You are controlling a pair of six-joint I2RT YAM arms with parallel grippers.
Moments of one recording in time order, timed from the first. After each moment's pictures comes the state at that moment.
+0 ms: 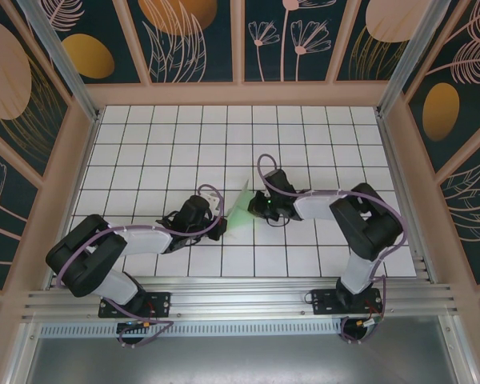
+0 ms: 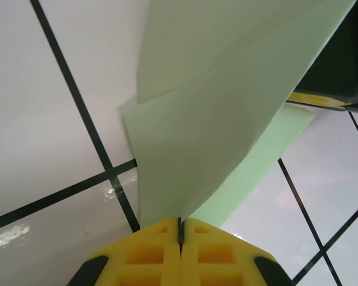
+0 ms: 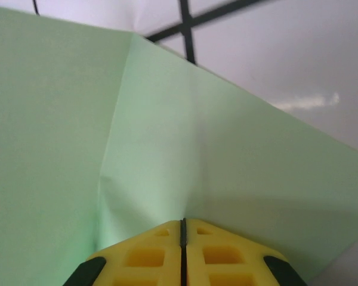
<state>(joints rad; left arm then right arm) -0.73 1.50 0.47 0.28 0.18 -0.47 0.65 1.74 0.79 0.03 -0.28 0.94</state>
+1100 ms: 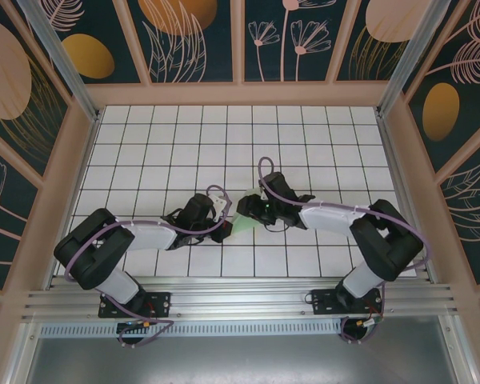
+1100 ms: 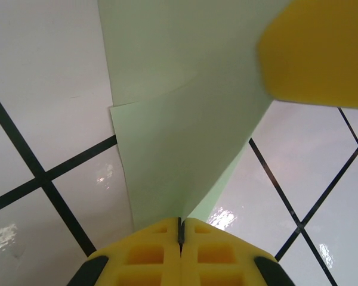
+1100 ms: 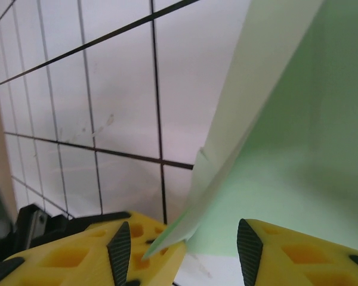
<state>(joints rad) -0.73 1.57 0.52 0.26 0.30 -0.40 0.74 1.58 0.76 -0.01 -0.29 0.98</state>
